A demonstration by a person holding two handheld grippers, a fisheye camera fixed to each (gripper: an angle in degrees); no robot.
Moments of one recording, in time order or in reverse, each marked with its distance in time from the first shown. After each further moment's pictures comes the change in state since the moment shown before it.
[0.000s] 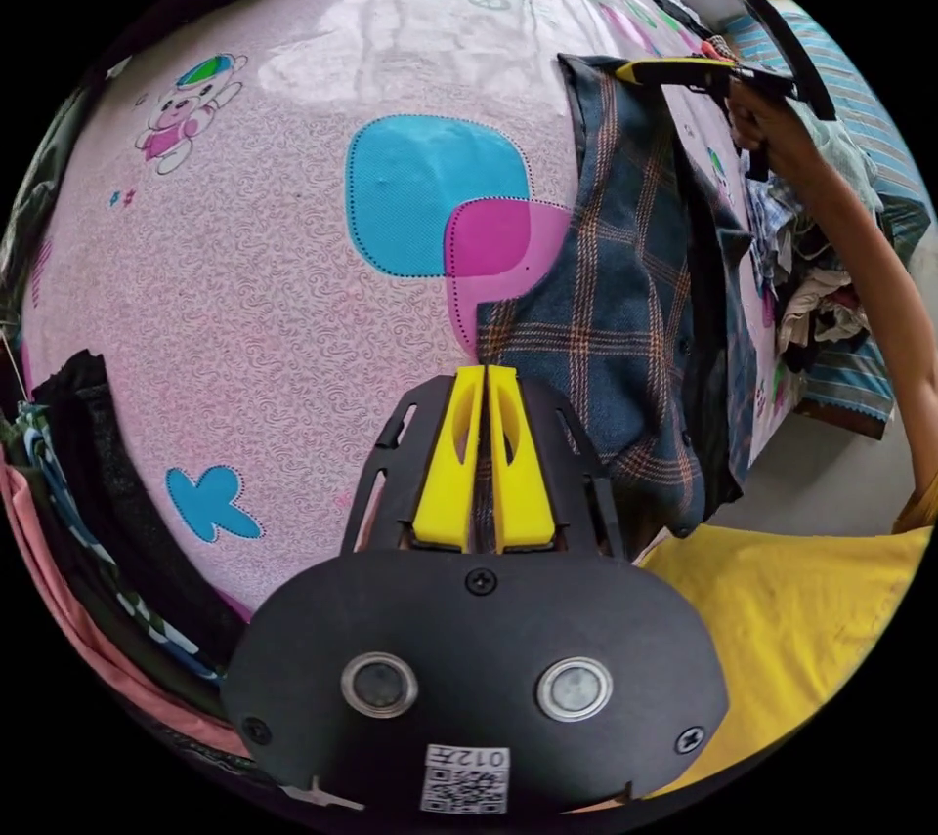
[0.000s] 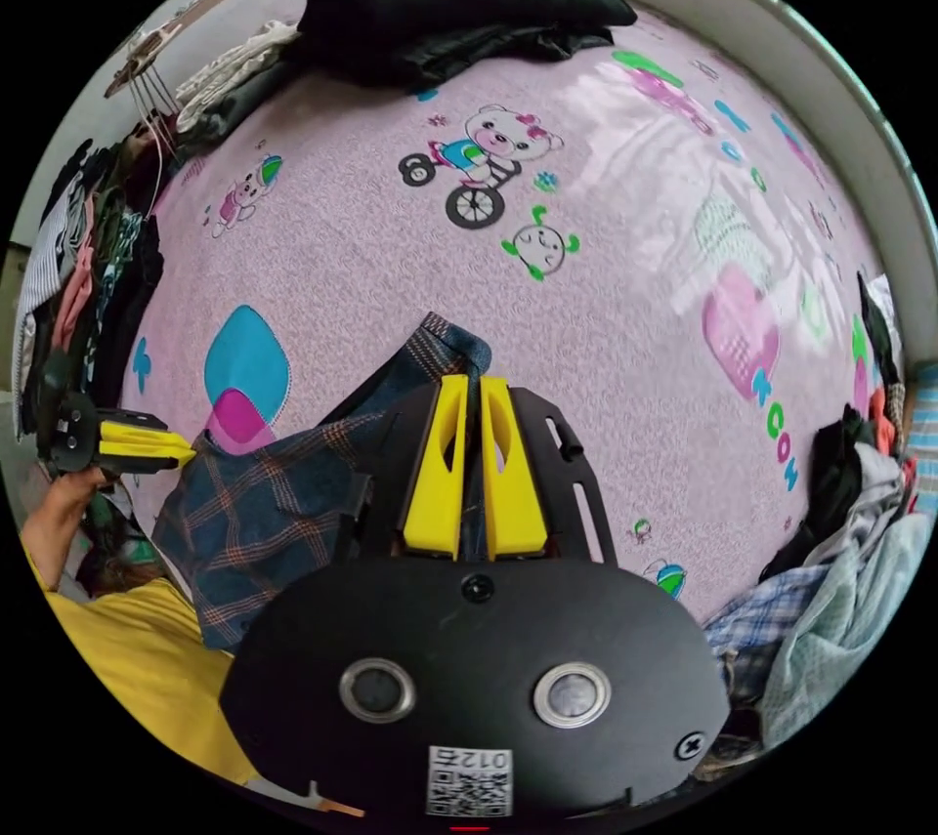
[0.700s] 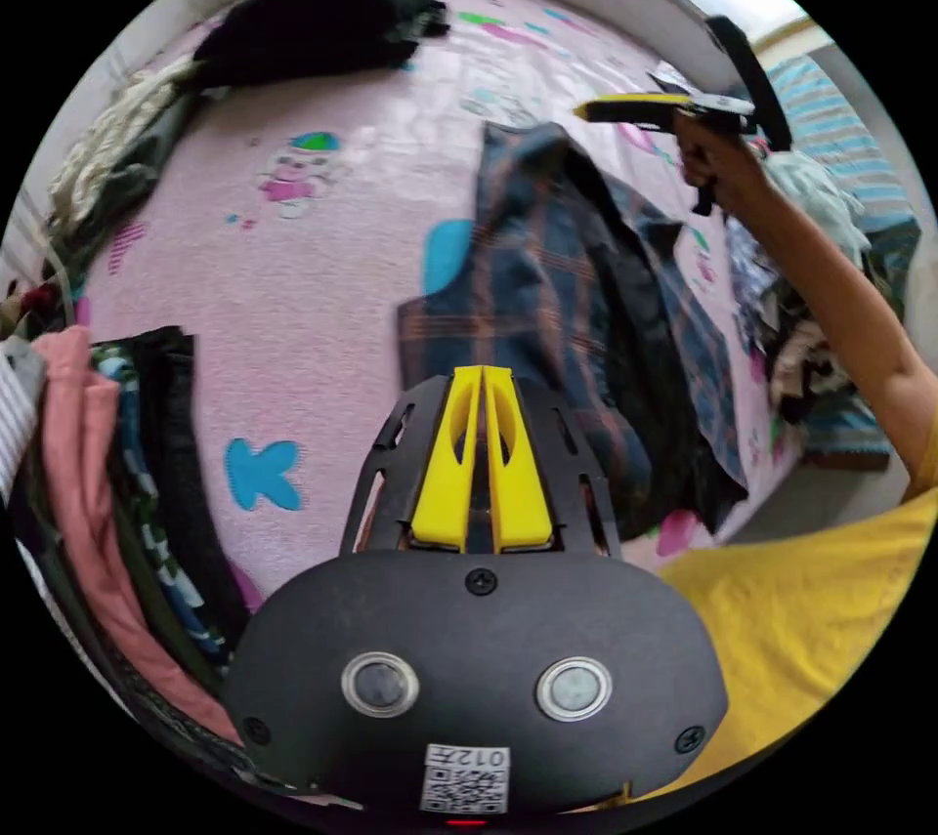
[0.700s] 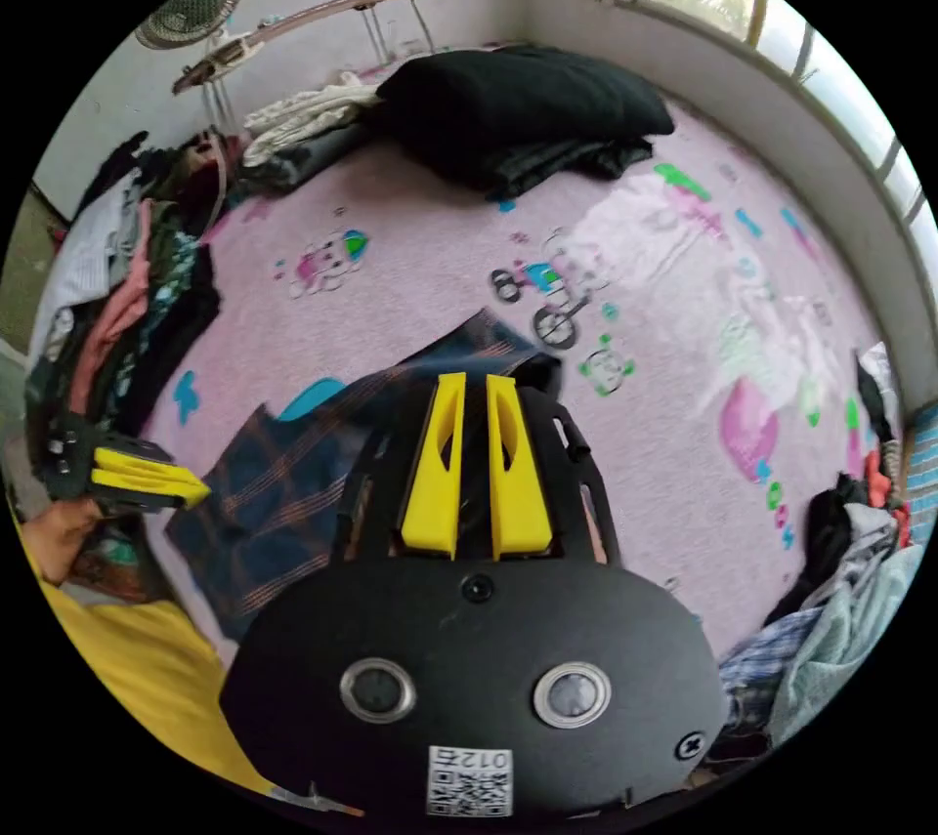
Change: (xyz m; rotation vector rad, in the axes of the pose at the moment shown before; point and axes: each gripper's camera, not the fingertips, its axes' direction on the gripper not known) left arm 0.008 0.056 -0.073 0.249 -0.051 -0.078; right arm -0.057 -0.020 -0.027 0.224 0.030 -0.093
